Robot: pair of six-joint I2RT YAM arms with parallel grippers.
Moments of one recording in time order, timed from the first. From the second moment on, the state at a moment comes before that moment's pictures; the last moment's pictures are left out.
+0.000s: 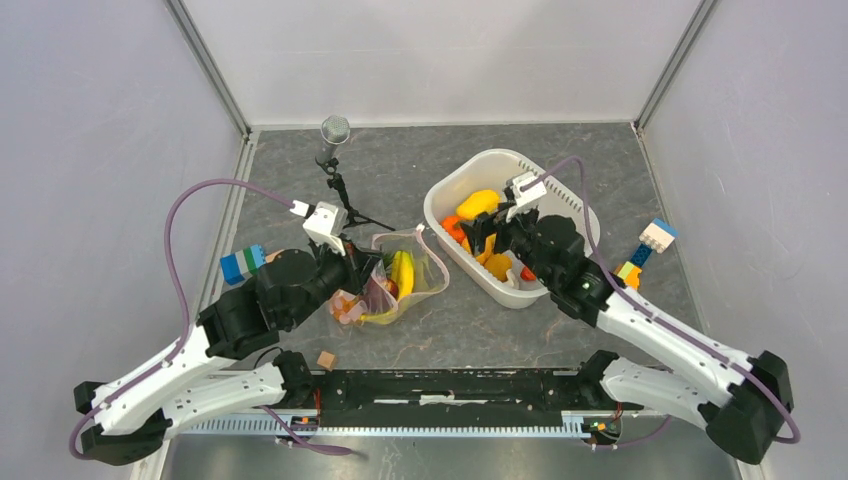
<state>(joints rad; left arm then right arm) -1.03 0.67 0.94 -0.54 -0.42 -0.45 0.79 0.96 0.74 0.12 0.17 0.10</state>
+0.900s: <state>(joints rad) -1.03 0.71 0.94 -0.55 -0.44 -0.45 0.44 1.65 0.92 0.04 -0.06 0.23</state>
